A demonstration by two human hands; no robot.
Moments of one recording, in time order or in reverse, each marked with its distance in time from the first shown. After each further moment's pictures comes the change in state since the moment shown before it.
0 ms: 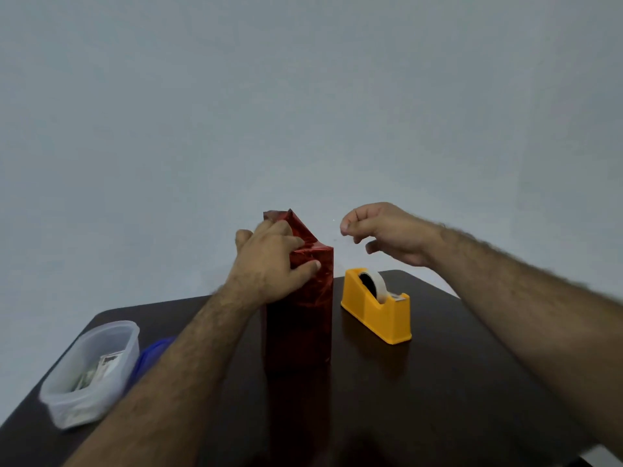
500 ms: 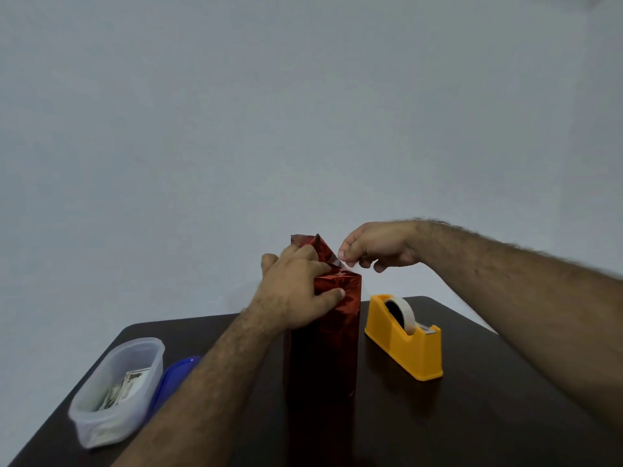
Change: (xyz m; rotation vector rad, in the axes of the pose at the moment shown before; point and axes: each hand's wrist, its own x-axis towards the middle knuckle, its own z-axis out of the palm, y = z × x) left_hand 0.002 -0.004 -0.004 -0.083 -0.010 -0.002; right_hand 0.073 -0.028 0.014 -0.378 -0.290 0.224
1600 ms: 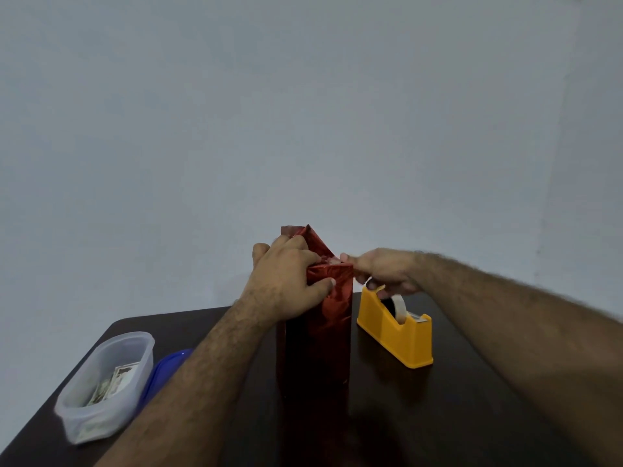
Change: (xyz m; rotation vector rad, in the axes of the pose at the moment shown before) left_hand -0.001 0.000 -0.001 0.035 0.017 -0.019; right_hand 0.011 0.068 0.035 0.215 0.129 0.206
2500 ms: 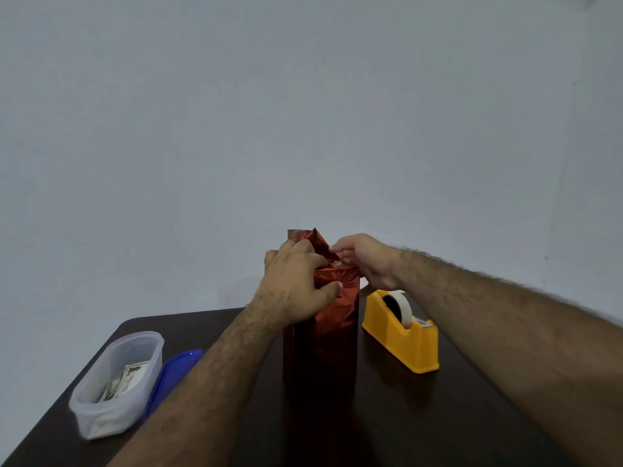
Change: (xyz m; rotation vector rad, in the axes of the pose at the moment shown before) left_hand 0.000 -0.001 0.007 -0.069 0.010 -0.028; right_hand -0.016 -0.044 0.029 0.237 -0.076 -0.077
